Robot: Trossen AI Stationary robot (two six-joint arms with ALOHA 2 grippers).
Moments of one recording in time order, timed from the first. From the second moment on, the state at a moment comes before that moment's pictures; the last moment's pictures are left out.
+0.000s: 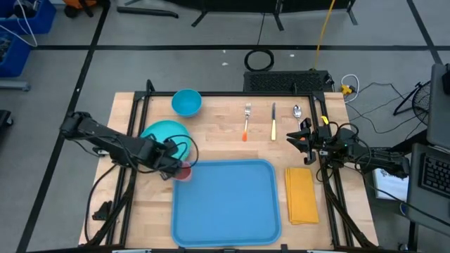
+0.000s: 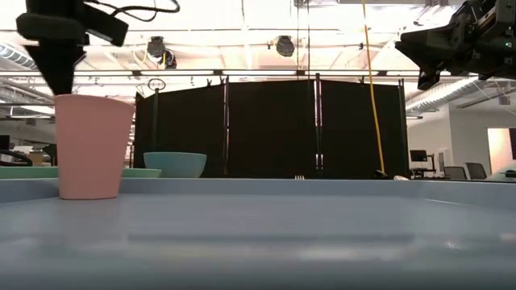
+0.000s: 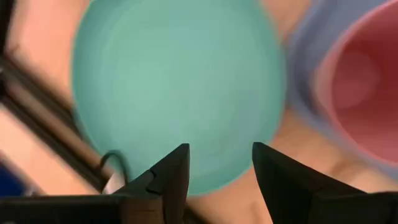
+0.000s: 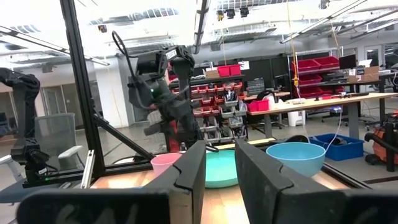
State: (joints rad) left arm -0.32 1.33 1.06 -1.42 -0.28 -0.93; right arm -0.21 0.02 0.02 0.26 -0.13 0.17
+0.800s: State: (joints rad) left arm -0.37 1.31 0.78 -1.27 -0.10 -0.86; right arm -0.21 0.02 0.02 0.26 -0.13 0.17
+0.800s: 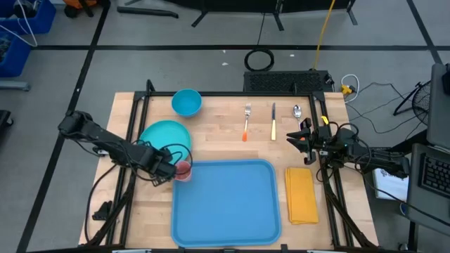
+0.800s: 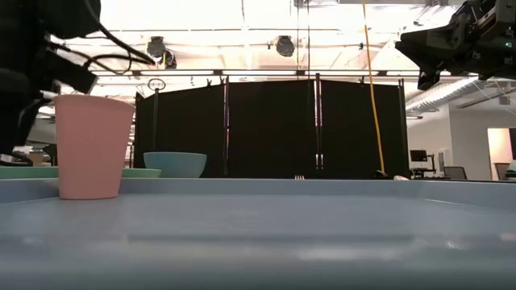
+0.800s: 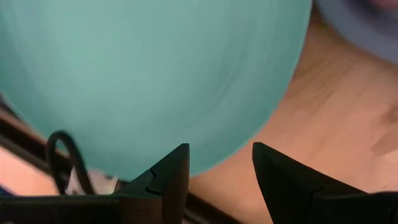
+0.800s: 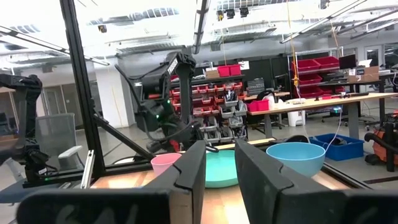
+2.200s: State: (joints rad) left arm -0.39 1.31 0.70 -1.15 -0.16 -0.85; right arm -0.21 0.02 0.02 0.26 -0.13 0.20
